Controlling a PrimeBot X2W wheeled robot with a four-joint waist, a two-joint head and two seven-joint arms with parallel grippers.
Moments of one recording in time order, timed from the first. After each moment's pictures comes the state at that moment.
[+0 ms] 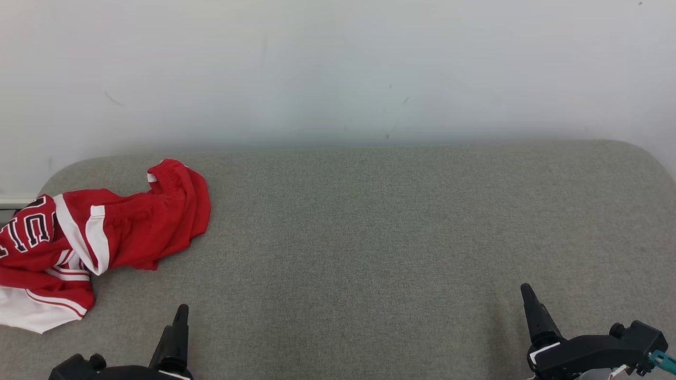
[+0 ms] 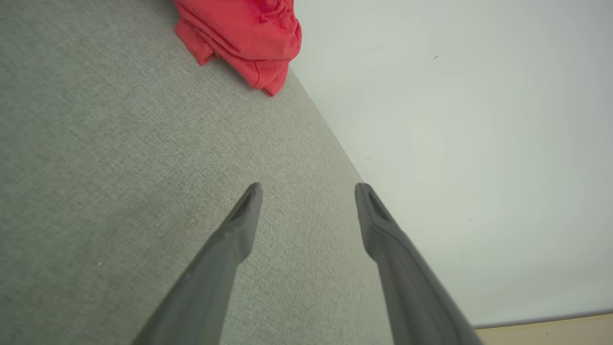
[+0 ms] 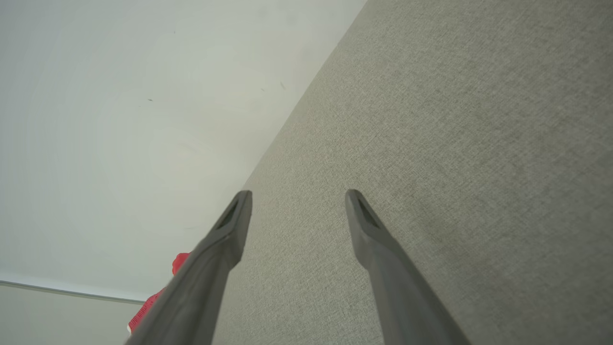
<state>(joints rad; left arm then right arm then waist) -0.07 0.10 -0.17 0.35 -1.11 -0.04 -0.04 -0.03 -0.07 0.01 0.32 1.14 0.02 -0.04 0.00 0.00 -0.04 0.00</state>
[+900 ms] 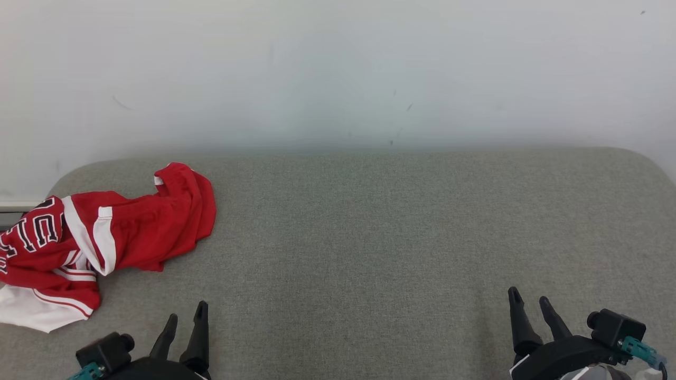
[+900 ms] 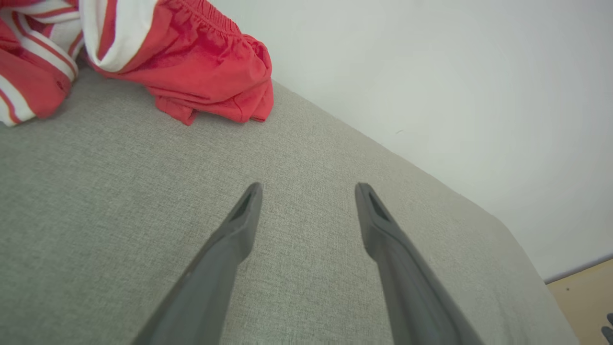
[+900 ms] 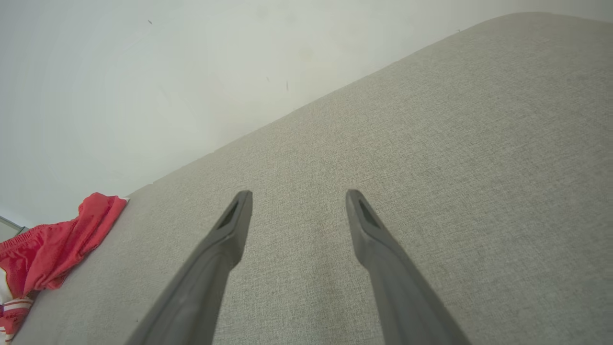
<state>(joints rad) -0.11 0.15 -0.30 0.37 -0.75 0.03 -0.13 -0.03 -0.09 0.07 0.32 0.68 -0.04 -0.11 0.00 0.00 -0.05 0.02</state>
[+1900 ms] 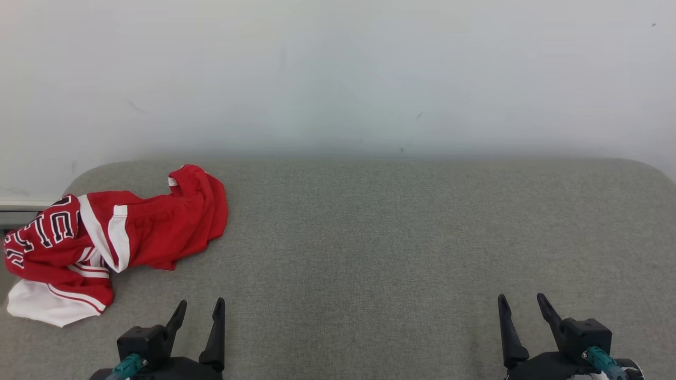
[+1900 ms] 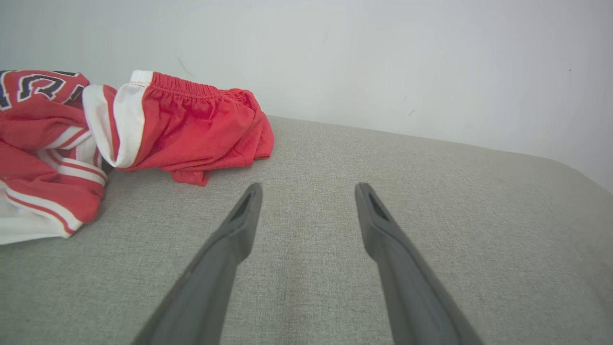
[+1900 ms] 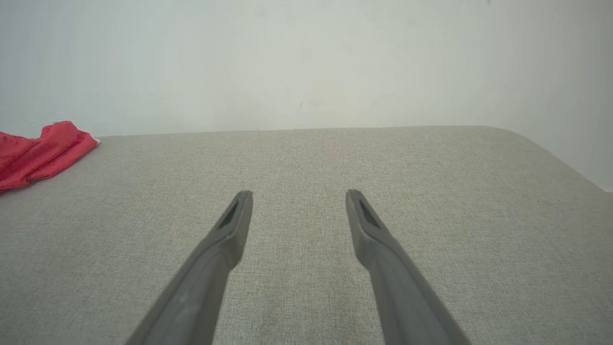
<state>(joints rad) -0.17 0.19 -0.42 0.44 -0.44 0.08 -0.22 0.01 -0.10 0.11 0.27 0.28 -0.11 -0.15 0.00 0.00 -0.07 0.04</state>
